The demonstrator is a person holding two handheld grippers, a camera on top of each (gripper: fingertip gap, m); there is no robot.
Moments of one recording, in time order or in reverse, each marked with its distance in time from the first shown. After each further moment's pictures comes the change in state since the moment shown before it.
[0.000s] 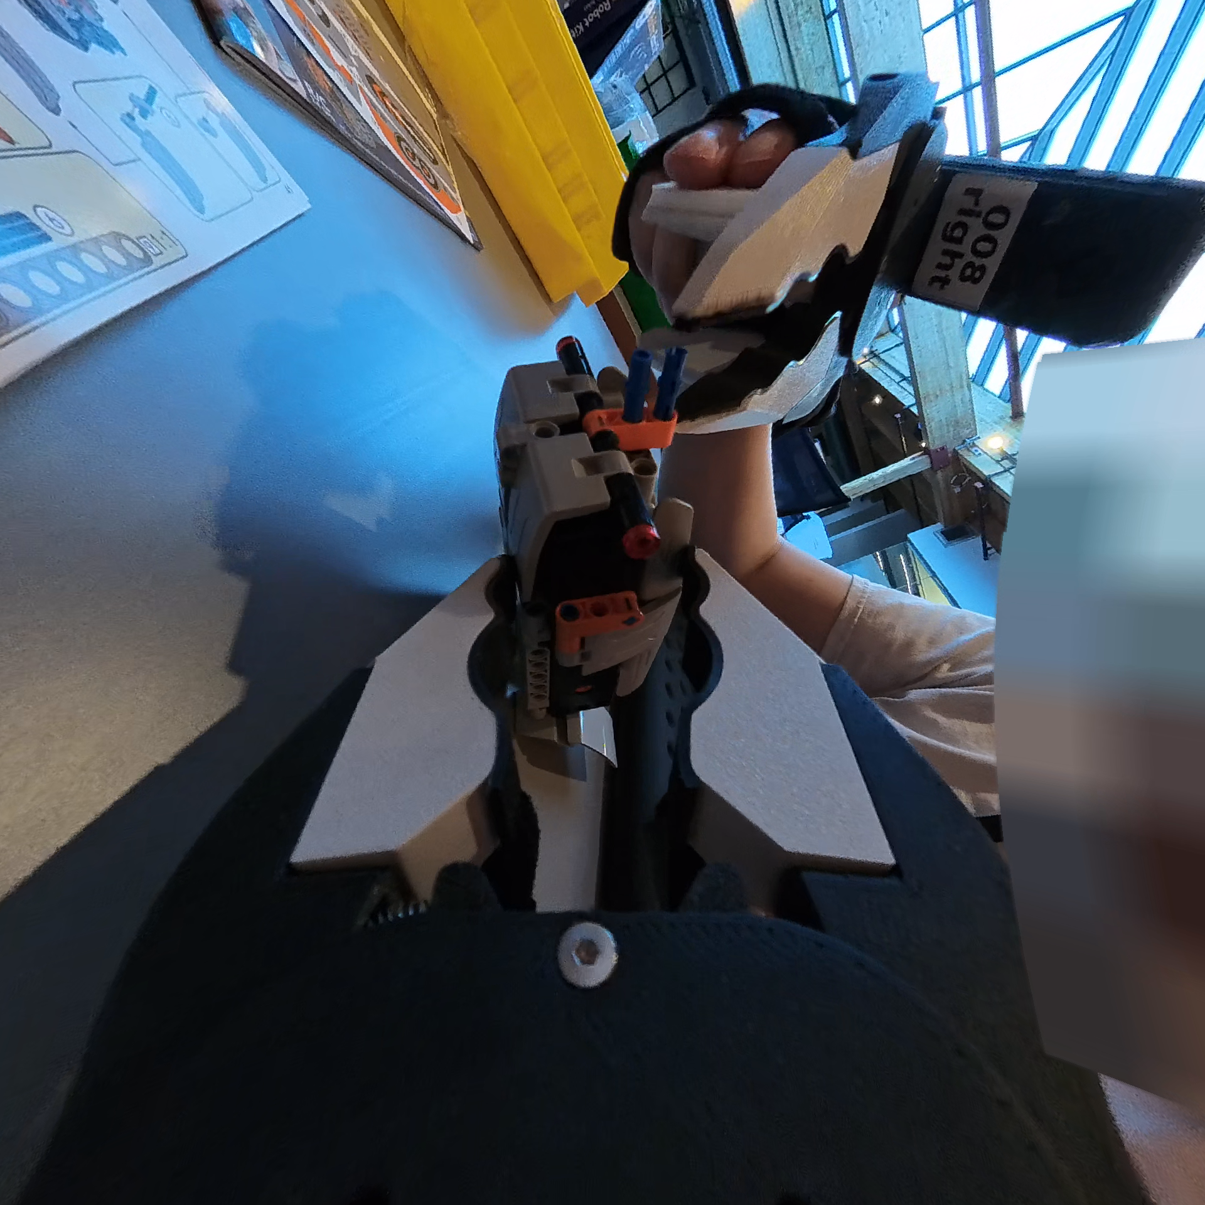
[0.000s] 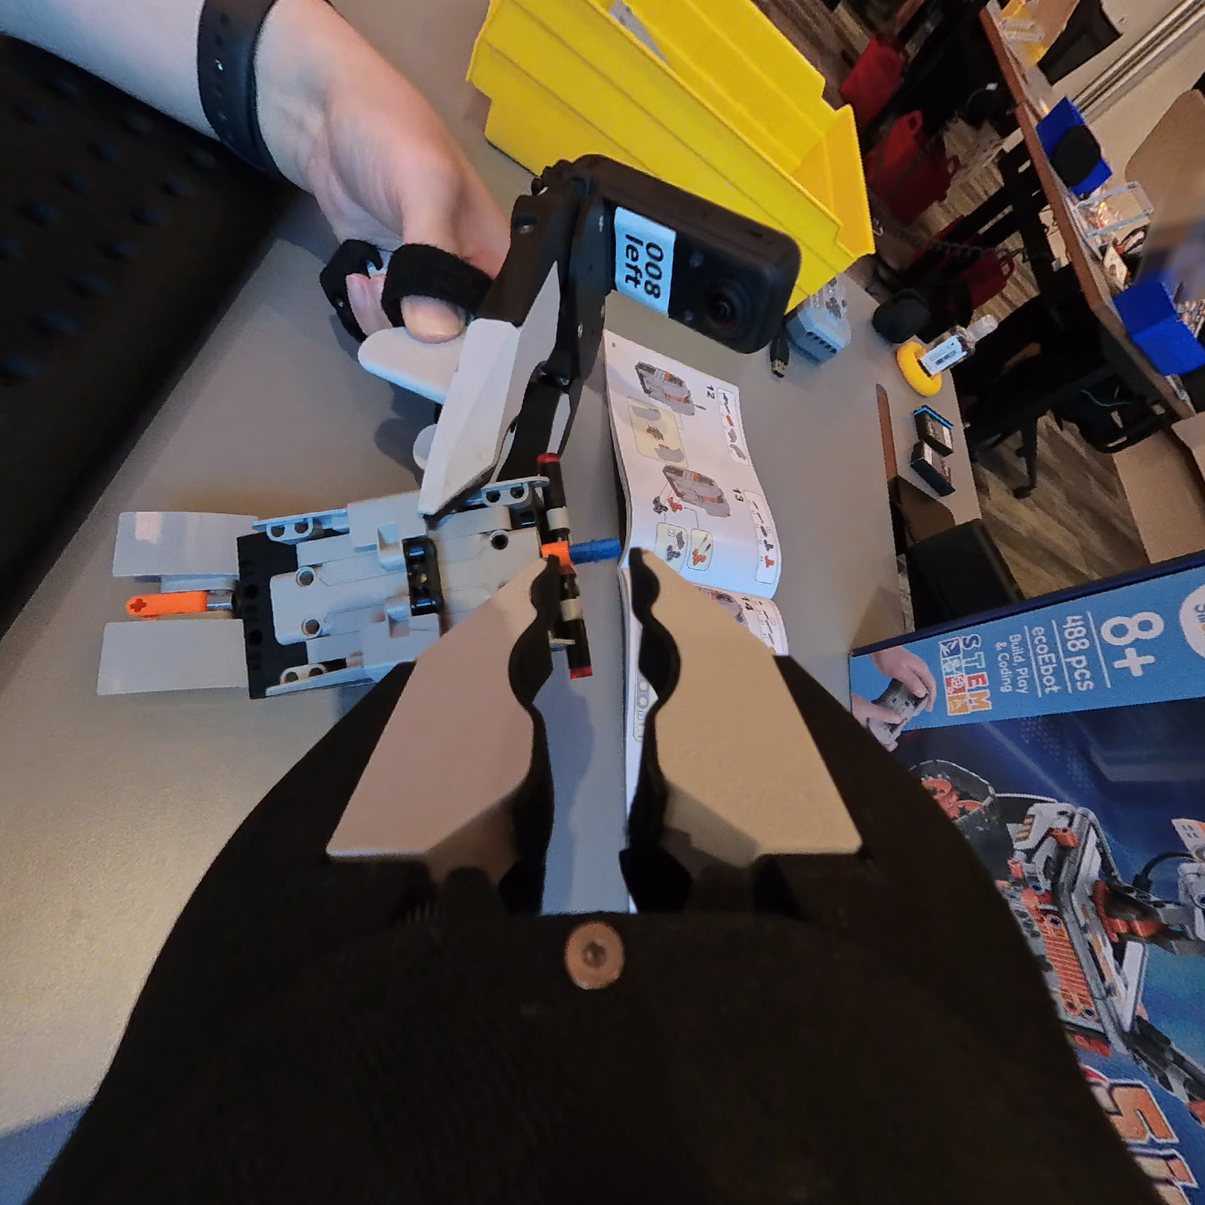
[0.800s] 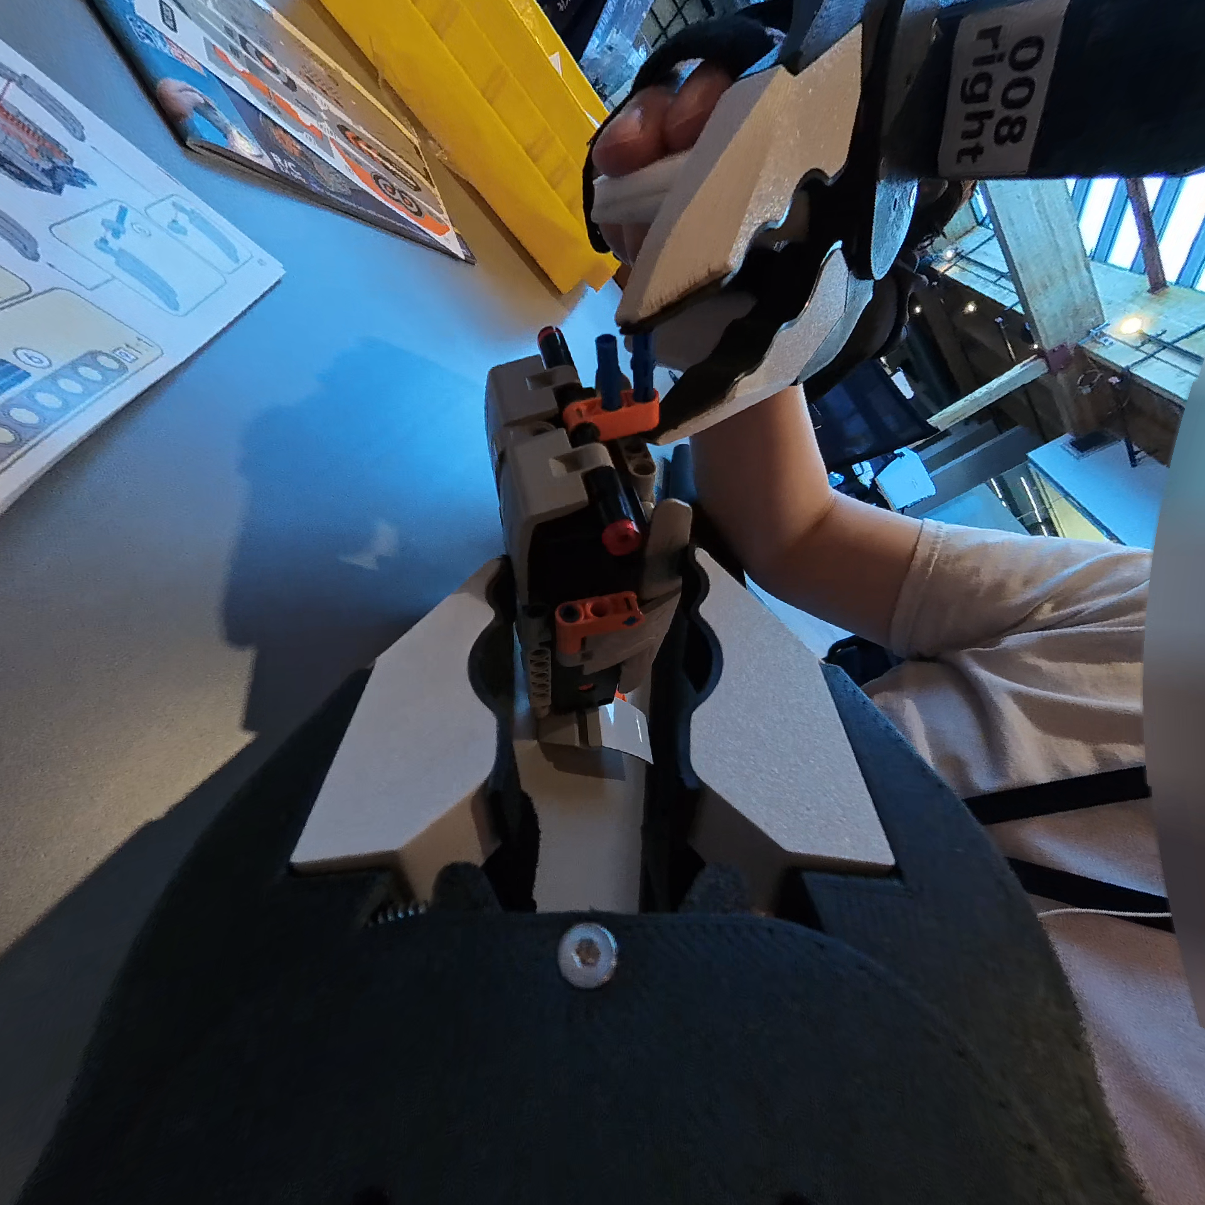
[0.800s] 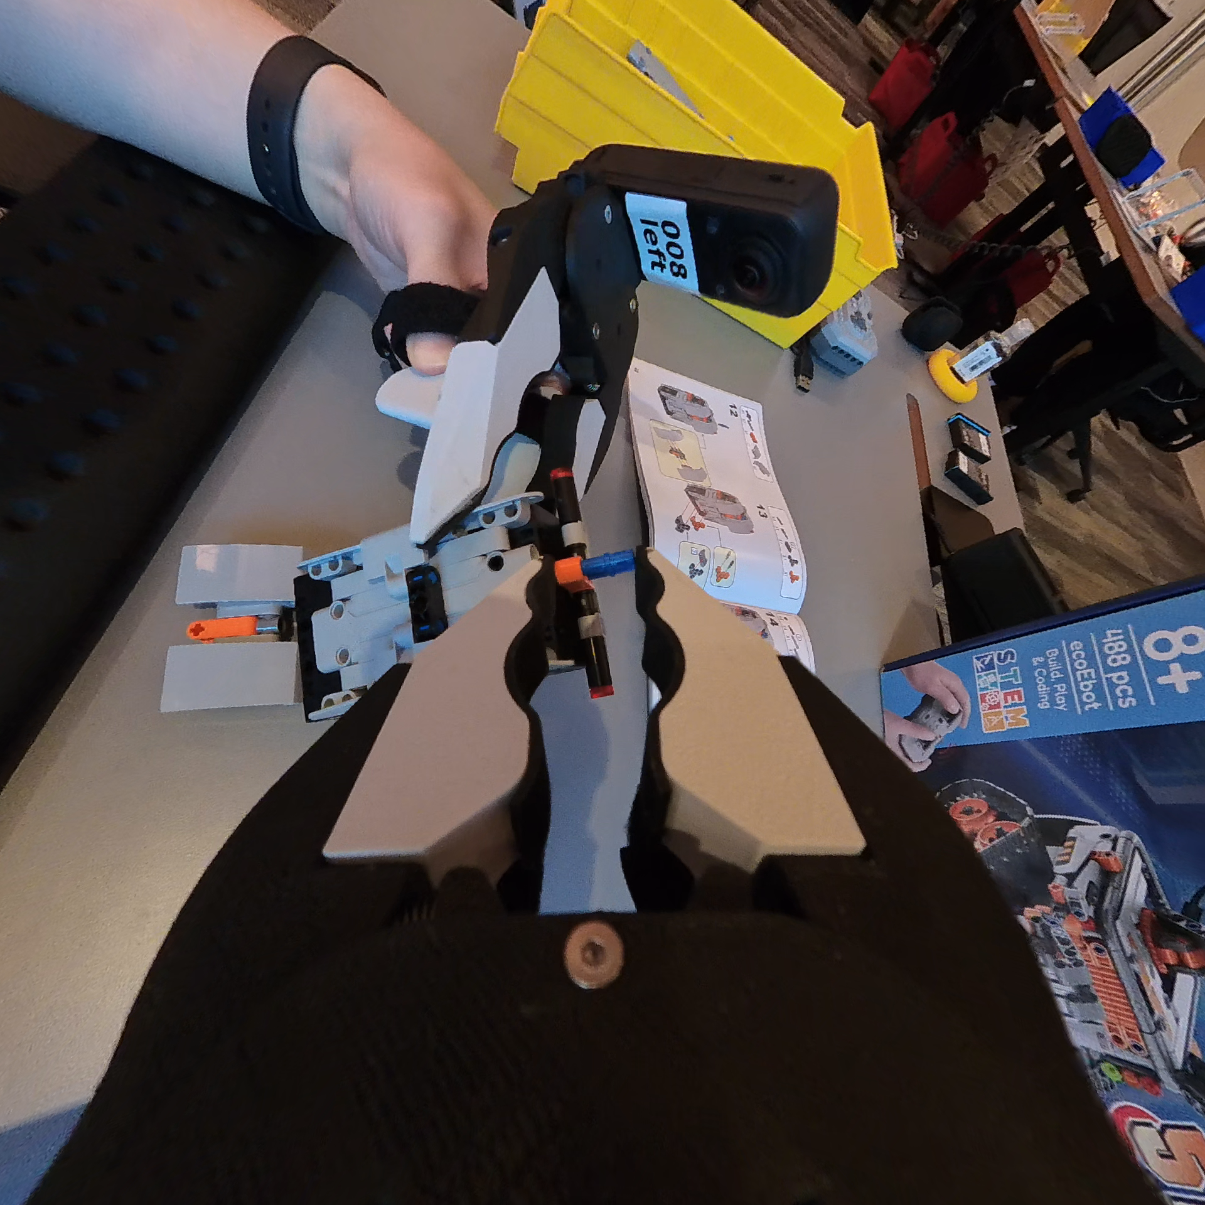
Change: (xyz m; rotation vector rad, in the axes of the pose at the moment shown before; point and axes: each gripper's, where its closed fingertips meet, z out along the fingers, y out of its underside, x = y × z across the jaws) left arm 0.009 0.001 0.005 -0.035 -0.070 0.209; right arm -0.004 -0.011 -0.004 0.025 -0.049 0.045
